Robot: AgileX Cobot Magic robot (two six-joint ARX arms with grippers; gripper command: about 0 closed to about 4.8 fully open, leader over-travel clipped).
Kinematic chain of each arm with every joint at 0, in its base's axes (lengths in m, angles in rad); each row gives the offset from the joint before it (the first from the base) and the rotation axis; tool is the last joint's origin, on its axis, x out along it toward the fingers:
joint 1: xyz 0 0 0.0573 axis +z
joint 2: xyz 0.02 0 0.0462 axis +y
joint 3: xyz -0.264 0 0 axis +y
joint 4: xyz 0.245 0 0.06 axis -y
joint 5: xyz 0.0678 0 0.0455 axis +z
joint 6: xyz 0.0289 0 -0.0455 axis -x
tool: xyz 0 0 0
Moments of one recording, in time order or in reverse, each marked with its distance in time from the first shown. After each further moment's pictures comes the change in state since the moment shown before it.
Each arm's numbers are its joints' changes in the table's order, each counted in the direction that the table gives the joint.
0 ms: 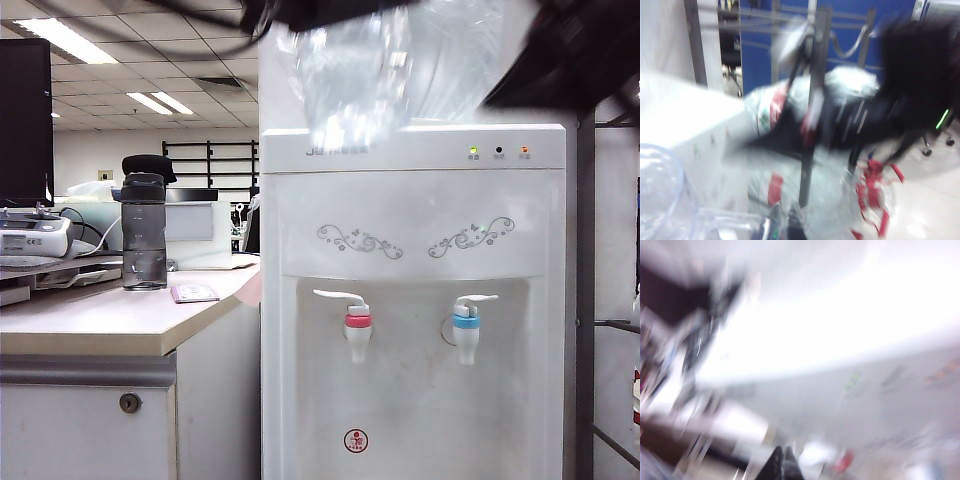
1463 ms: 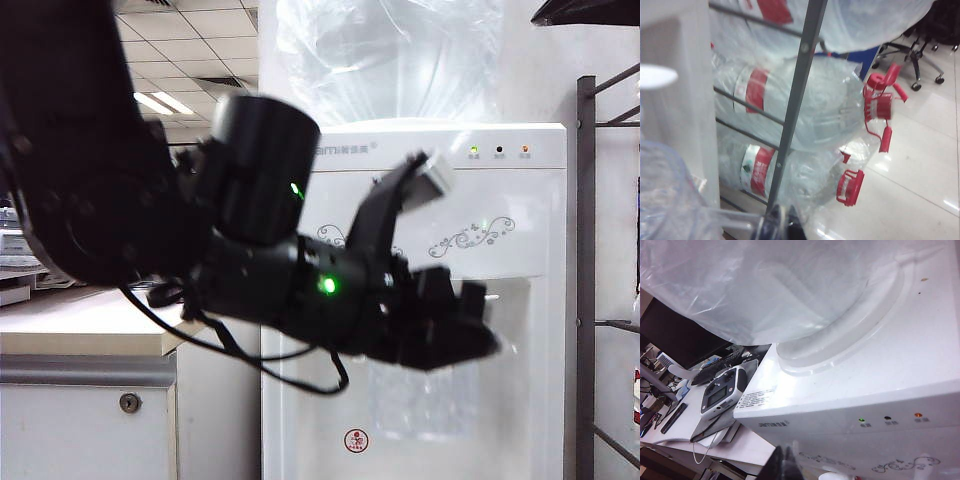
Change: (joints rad) left arm -0.002 0.742 -0.051 0.432 -0.074 0.037; right arm -0.064 -0.198 -0.032 -0.117 0.037 -0.022
